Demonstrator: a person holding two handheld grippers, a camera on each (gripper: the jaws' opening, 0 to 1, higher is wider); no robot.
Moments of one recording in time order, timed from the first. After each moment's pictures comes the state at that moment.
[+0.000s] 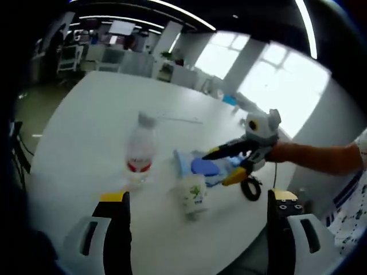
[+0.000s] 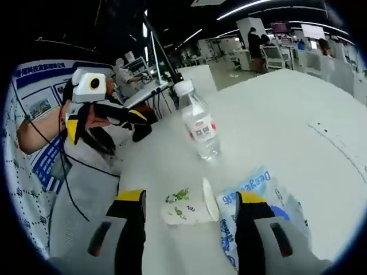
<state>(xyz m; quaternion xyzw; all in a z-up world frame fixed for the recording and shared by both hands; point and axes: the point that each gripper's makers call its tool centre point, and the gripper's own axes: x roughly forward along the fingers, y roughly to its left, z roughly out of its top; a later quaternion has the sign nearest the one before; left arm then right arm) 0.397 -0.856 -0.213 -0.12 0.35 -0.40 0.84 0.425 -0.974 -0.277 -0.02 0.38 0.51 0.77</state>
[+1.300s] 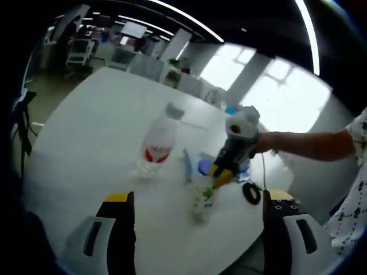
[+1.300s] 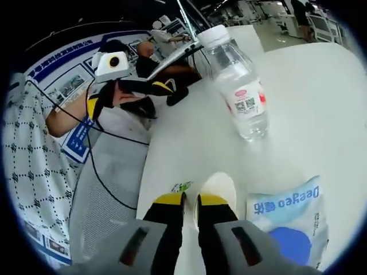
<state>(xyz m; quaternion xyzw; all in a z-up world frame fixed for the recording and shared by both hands) 0.398 -0.836 -0.230 -0.17 0.34 -0.39 0.84 0.392 -0.943 -0.297 -0.04 0.47 0.64 0.61</state>
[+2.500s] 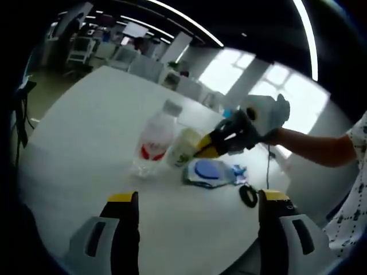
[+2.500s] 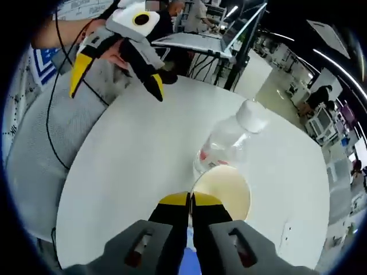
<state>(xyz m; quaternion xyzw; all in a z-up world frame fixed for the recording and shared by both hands) 0.394 -0.839 -0.236 -0.19 0.33 -0.40 0.84 0.469 -0.928 -0.283 -0.41 0.28 0.58 0.64</state>
